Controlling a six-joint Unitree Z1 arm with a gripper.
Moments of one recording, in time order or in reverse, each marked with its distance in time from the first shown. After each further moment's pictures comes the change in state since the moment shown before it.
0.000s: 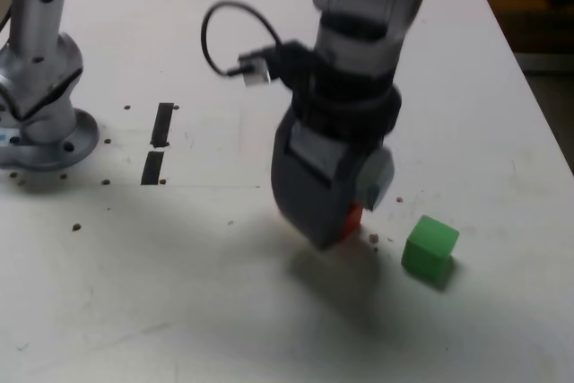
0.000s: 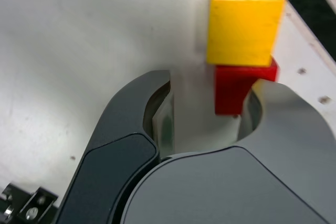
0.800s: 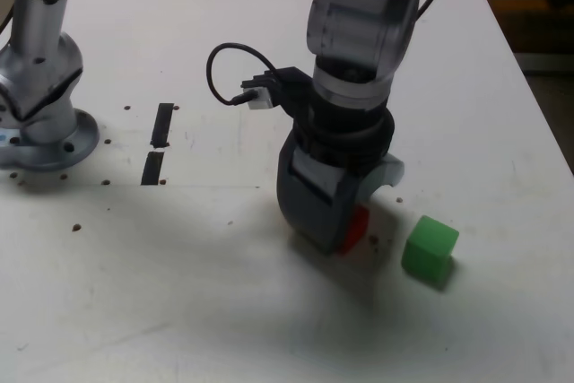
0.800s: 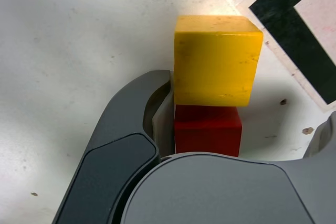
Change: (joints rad) arm 0.013 0.023 0.109 -0.152 0.084 -0.012
